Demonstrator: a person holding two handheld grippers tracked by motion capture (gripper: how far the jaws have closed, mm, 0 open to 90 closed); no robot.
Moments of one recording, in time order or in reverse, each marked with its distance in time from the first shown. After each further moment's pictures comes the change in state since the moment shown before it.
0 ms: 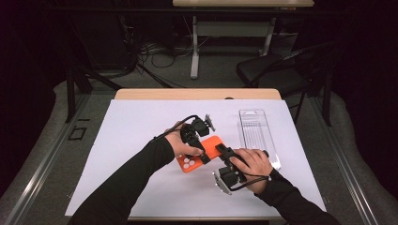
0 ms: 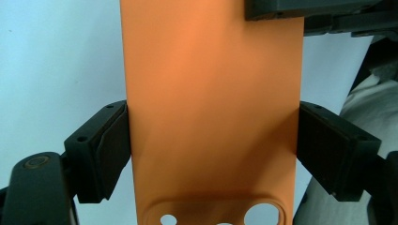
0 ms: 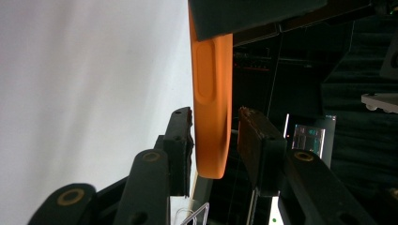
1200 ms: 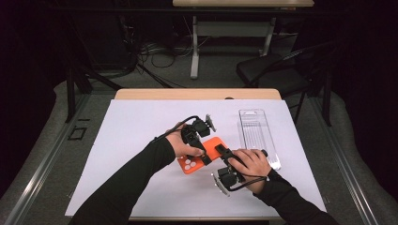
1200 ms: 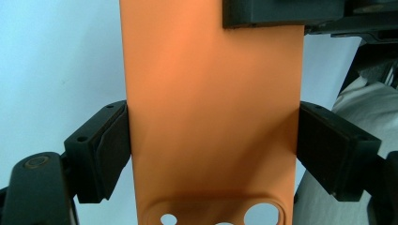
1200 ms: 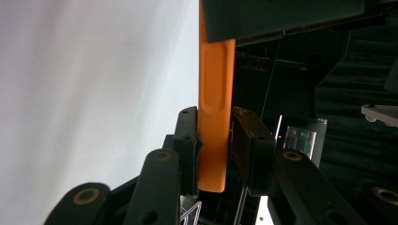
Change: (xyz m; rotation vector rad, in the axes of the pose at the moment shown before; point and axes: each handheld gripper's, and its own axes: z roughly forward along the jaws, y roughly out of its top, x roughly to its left) left arm -0.001 0.001 0.002 0.000 -0.028 -0.012; right arm 0.004 0.002 0.004 0.016 -0.014 -0.064
